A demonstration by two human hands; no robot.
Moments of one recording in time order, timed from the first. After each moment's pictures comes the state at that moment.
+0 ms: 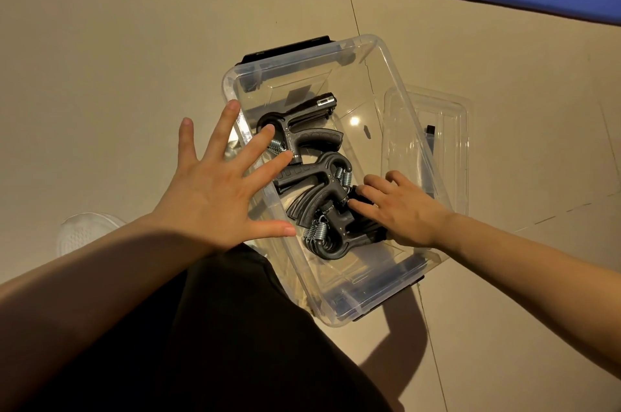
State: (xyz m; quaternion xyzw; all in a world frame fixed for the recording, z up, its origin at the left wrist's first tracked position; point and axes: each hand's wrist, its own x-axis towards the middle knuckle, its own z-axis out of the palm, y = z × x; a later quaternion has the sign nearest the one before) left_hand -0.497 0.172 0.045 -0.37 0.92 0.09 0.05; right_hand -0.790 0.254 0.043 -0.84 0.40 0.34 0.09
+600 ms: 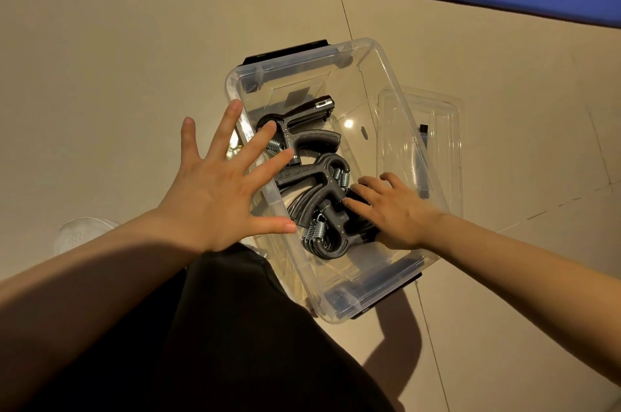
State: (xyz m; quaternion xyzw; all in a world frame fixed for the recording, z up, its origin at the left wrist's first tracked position) left_hand -0.498 0.168 0.043 -0.36 0.93 0.09 0.05; right_hand -0.782 0.260 0.032 -0.82 0.46 0.34 0.11
